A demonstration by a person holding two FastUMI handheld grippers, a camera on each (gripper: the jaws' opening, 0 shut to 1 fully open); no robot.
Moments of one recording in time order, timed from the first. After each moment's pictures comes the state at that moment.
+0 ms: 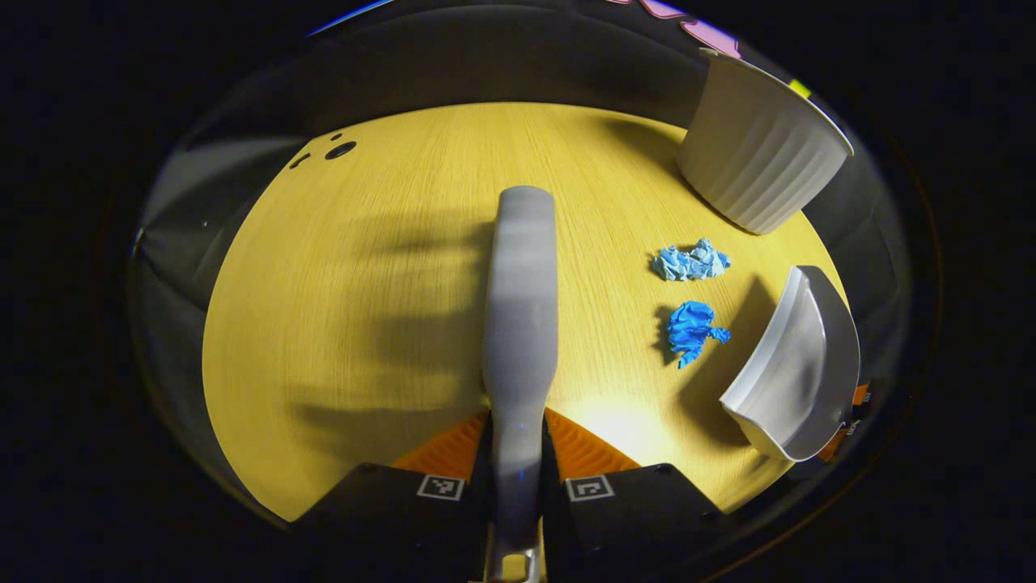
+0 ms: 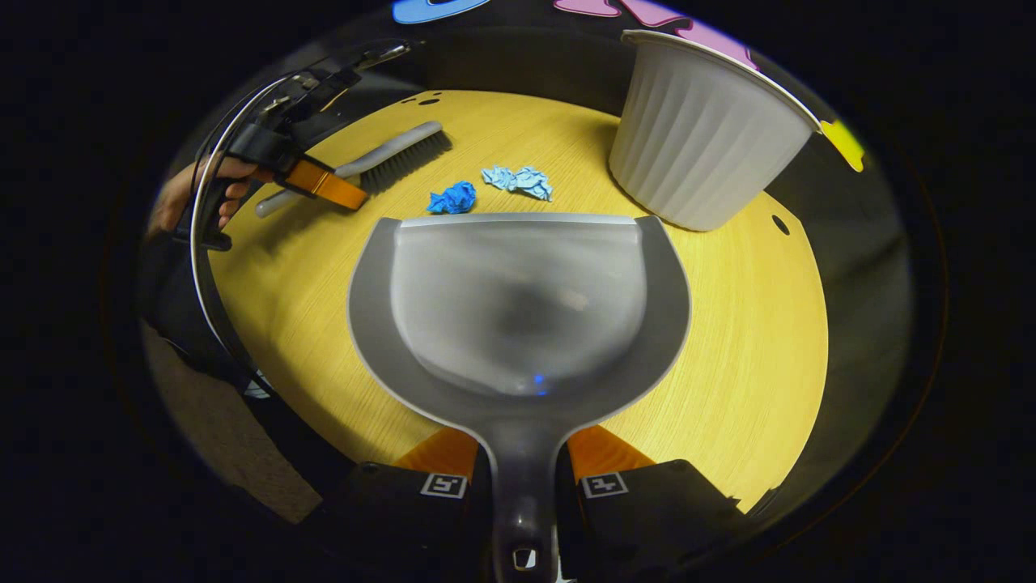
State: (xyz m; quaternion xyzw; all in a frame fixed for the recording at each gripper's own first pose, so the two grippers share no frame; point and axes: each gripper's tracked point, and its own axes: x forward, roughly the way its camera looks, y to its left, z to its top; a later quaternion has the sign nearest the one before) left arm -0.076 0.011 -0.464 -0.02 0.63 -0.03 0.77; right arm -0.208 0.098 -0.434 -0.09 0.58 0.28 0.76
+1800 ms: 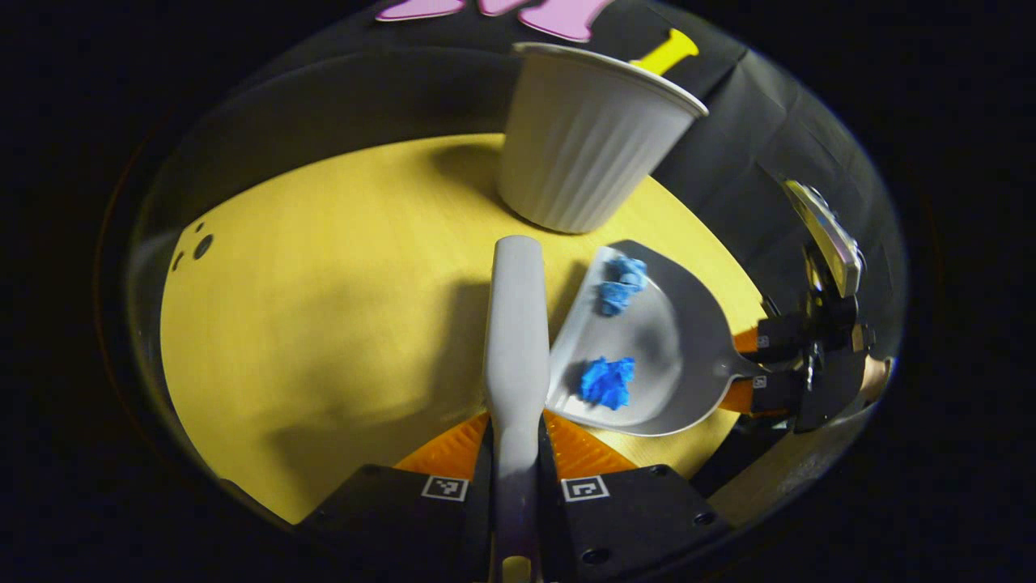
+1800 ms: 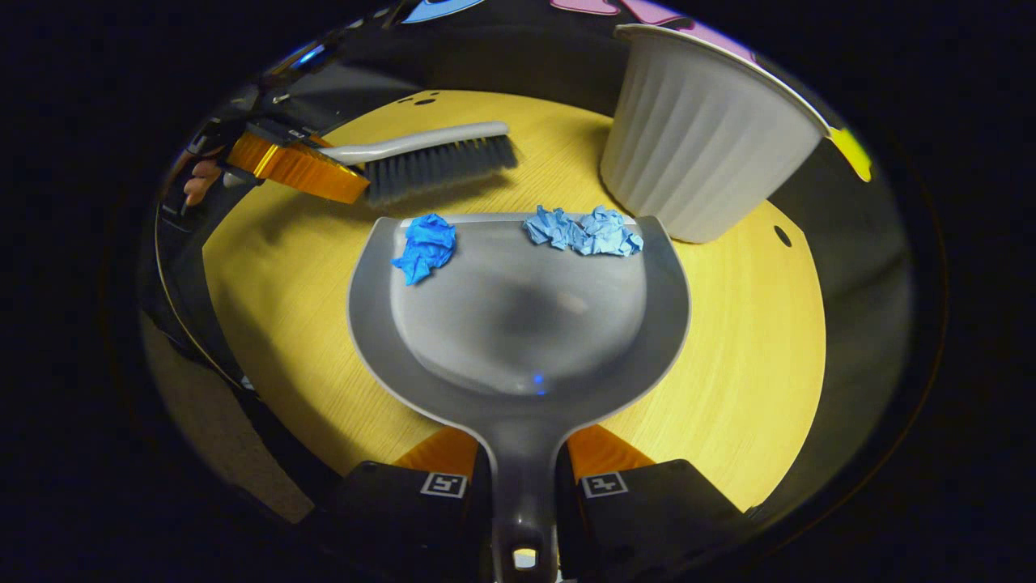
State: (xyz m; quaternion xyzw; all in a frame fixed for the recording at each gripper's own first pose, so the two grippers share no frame) left arm -0.066 -0.111 -0.406 -0.03 0.58 -0.21 0.79; right arm -0.176 0.080 -0.441 -0.09 0.57 0.26 0.77
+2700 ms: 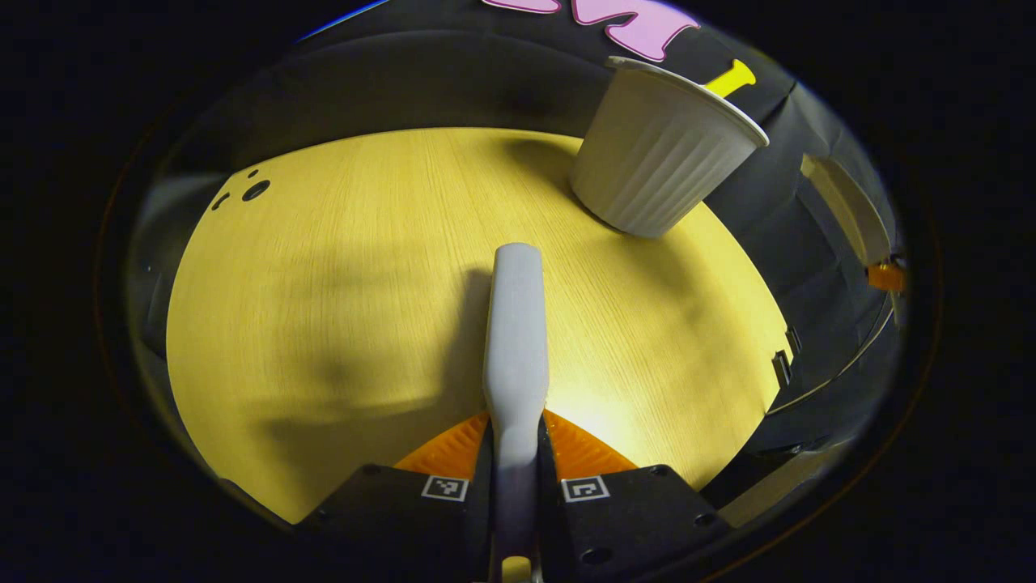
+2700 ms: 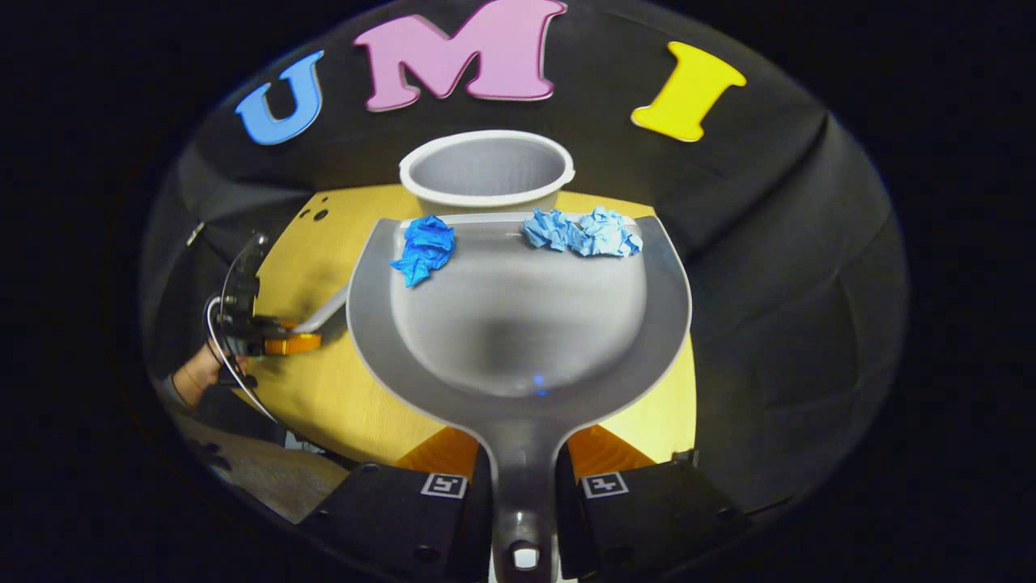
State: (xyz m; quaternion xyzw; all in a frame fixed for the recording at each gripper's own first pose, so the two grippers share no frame) left arm -0.071 -0.088 -0.439 -0.06 0.59 -0.17 0.78; right arm -0.079 -0.079 -0.222 0.00 0.58 0.08 0.81
